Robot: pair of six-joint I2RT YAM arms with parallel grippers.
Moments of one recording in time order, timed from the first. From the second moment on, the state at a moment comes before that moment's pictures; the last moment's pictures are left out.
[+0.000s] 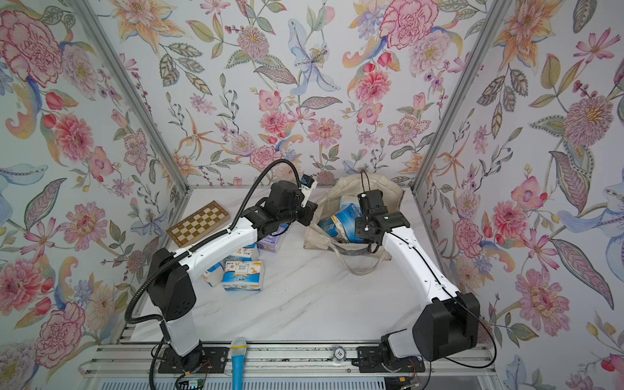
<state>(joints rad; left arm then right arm) -0.73 1.85 1.65 -0.28 0.06 -0.12 0.29 1.44 1.31 -0.86 0.26 0.27</state>
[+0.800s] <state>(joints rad) -0.72 1.84 1.67 -0.31 0.08 -0.11 0.35 1.61 1.30 -0.41 -0.32 0.38</state>
